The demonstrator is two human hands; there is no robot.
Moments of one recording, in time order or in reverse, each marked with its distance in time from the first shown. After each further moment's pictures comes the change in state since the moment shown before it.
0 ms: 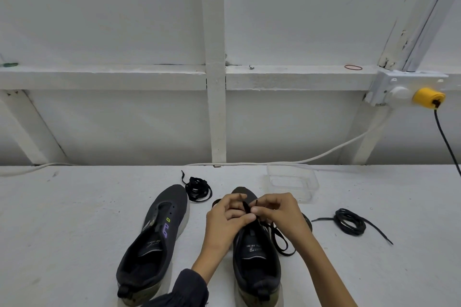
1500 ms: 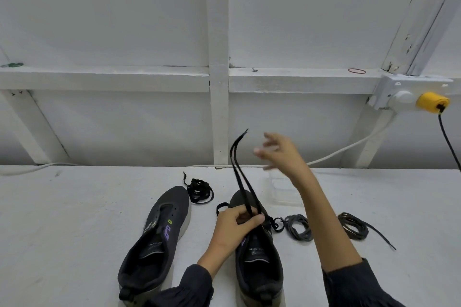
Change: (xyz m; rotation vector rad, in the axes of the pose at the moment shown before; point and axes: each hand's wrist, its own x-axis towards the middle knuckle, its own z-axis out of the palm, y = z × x) left_hand 0.012 -0.018 0.007 0.129 -0.149 0.059; right_hand 0.077 -0.080 -0.024 -0.145 0.083 -0.012
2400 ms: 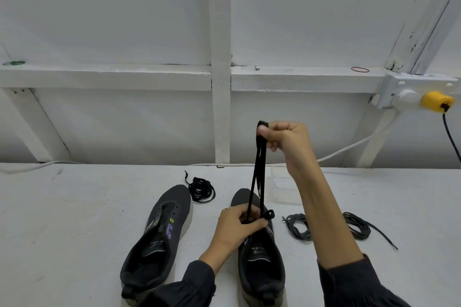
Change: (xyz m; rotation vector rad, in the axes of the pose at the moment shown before) left_hand 0.004 -0.007 -0.002 0.094 -0.015 0.004; right_hand -0.013 -0.038 0.000 0.471 0.073 -0.165
